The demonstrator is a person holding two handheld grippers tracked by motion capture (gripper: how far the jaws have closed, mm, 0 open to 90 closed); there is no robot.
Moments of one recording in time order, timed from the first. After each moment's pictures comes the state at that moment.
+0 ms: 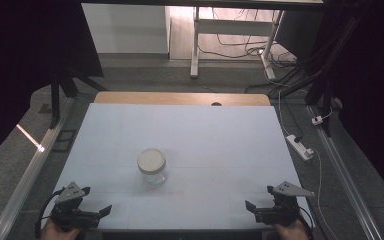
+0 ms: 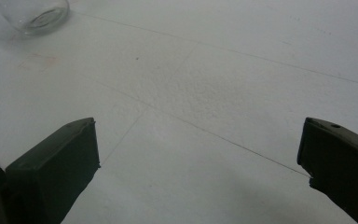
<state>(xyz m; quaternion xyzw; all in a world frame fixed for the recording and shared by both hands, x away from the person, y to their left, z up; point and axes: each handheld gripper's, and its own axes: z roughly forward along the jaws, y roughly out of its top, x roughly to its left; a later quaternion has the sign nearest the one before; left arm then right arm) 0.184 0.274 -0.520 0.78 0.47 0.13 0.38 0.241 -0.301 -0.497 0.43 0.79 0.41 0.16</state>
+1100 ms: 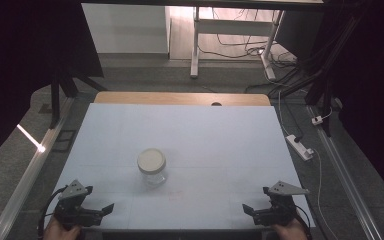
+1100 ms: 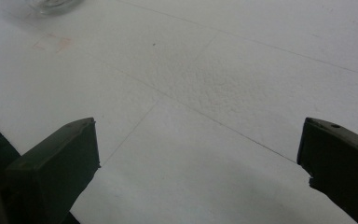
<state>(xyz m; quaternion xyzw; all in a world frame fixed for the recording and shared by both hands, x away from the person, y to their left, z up) 0.191 0.269 -0.519 0.78 0.48 0.11 0.38 0.244 -0.296 -0.499 0.40 0.81 0.40 0.13</state>
